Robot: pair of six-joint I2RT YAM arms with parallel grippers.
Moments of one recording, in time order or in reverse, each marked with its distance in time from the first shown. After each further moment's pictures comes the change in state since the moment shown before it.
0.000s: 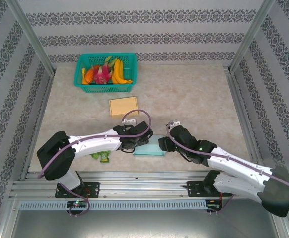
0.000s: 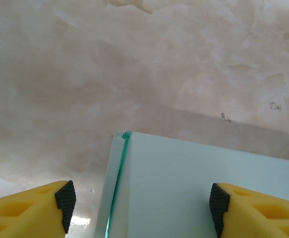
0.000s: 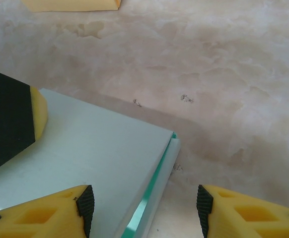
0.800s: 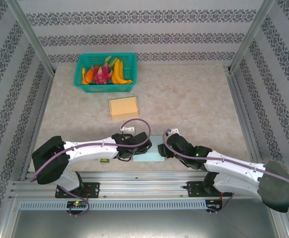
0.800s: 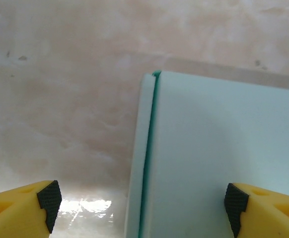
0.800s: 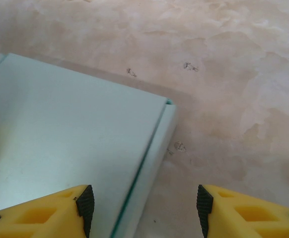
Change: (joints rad) left arm -0.097 -0.073 -0.104 -0.053 -0.040 -0.016; right arm 0.072 0.025 -0.124 0.115 0.051 0.041
